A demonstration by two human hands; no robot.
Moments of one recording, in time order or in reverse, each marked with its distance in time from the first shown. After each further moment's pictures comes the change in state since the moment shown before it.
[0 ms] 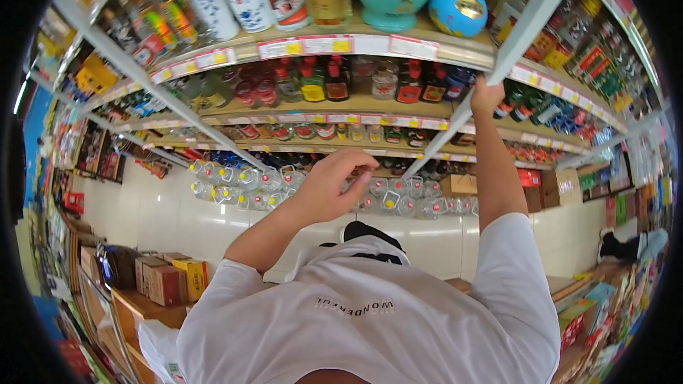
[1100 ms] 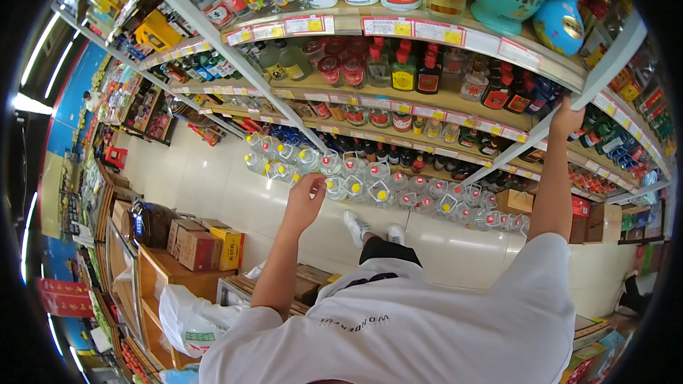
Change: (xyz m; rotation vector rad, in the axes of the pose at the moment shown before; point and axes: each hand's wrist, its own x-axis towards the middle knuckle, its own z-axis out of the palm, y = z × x) left_hand -0.223 -0.101 -0.101 0.290 0.367 -0.682; right_hand -0.021 -0.014 0.011 -0.057 0.235 0.050
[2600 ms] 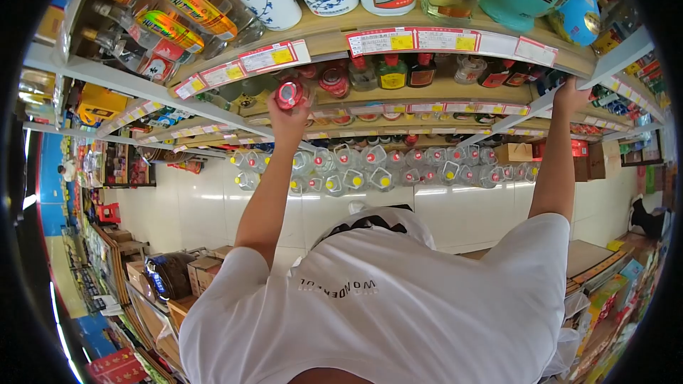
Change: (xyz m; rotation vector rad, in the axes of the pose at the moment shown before) left_hand 0.290 -0.073 0.023 -0.382 0.166 0.155; right_hand 0.005 0.019 0.005 -0.023 0.058 -0.071
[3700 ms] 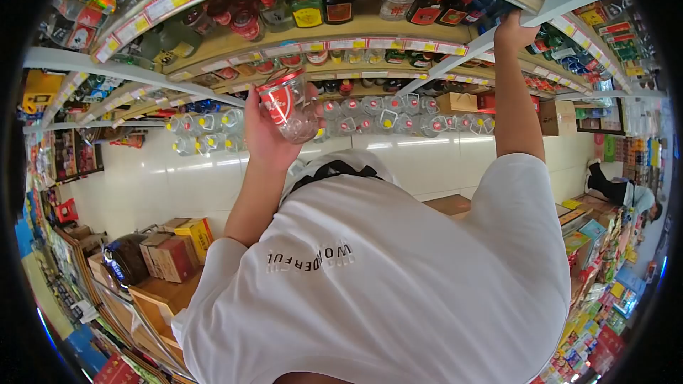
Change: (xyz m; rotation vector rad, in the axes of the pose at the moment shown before) left_hand -0.164 0.170 0.085 -1.487 -0.462 -0.808; right_hand -0.009 -0.040 0.006 0.117 -0.043 0.138
